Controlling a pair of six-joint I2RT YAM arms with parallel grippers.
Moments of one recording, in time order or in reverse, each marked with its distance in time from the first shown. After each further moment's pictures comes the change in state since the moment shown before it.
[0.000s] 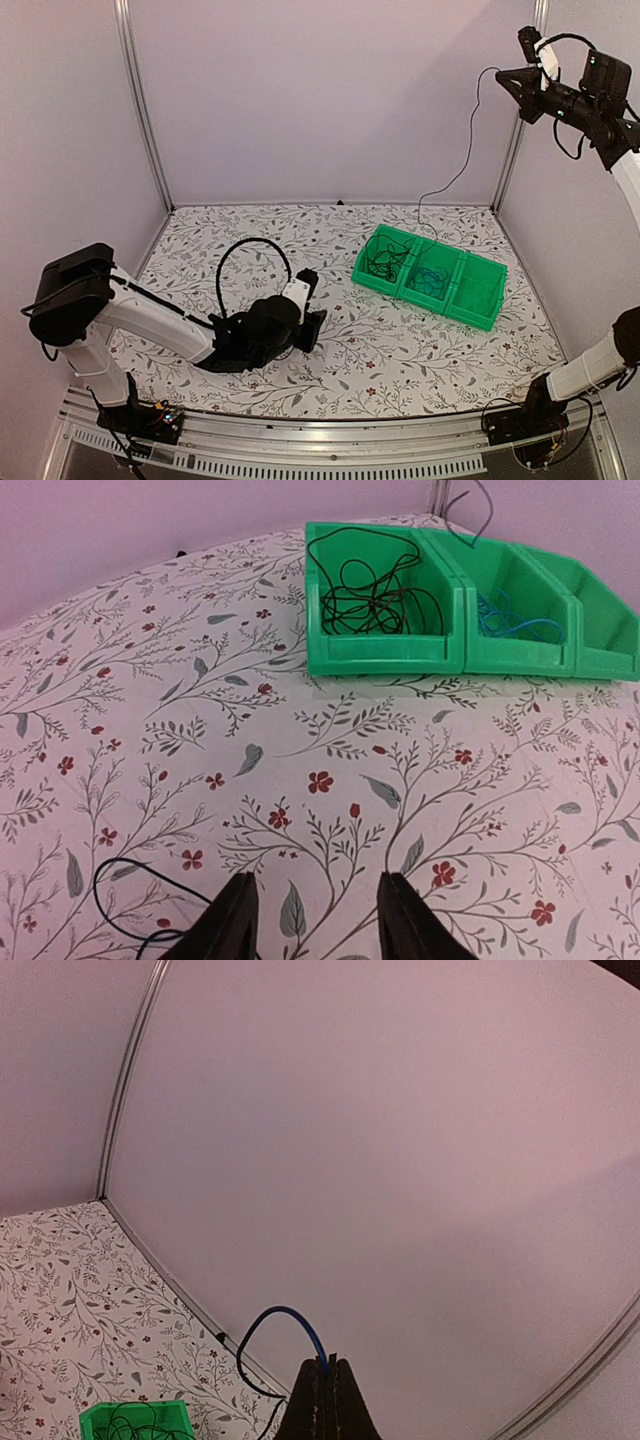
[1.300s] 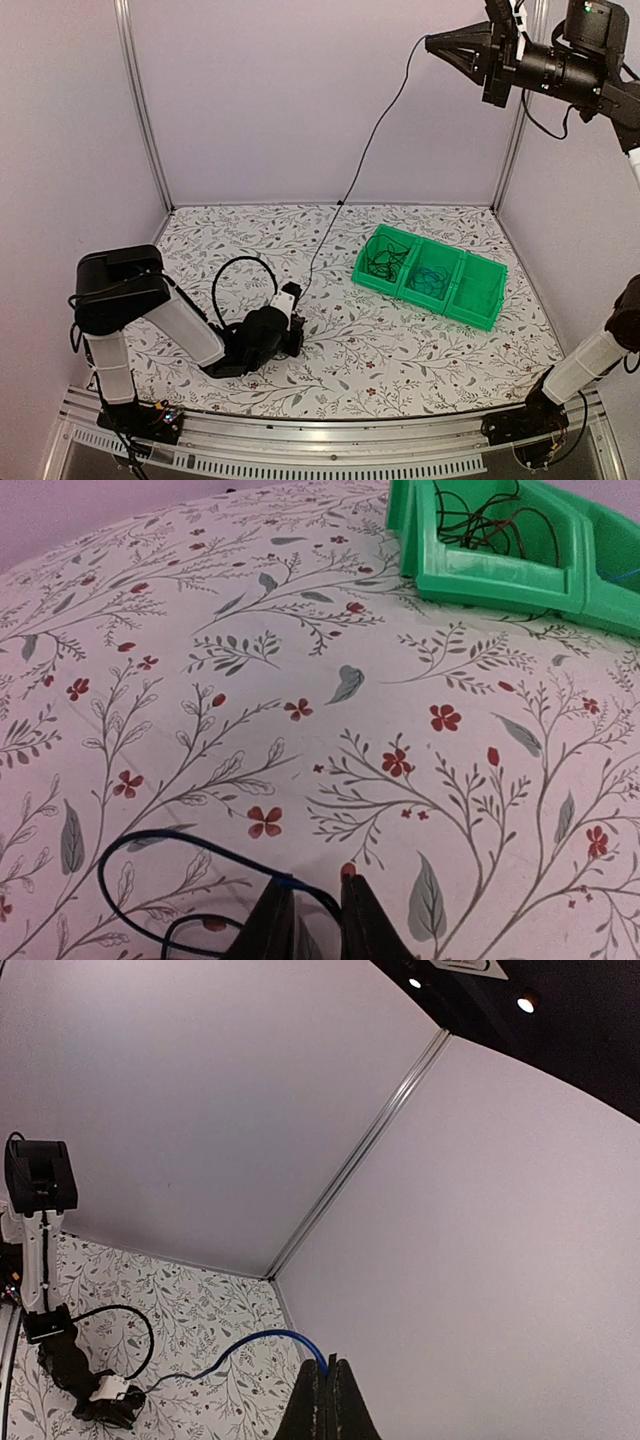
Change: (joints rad) left arm 0.120 0.216 -0.116 0.278 0.032 0.012; right arm 0.618 0.128 0.482 -0.371 0.050 -0.162
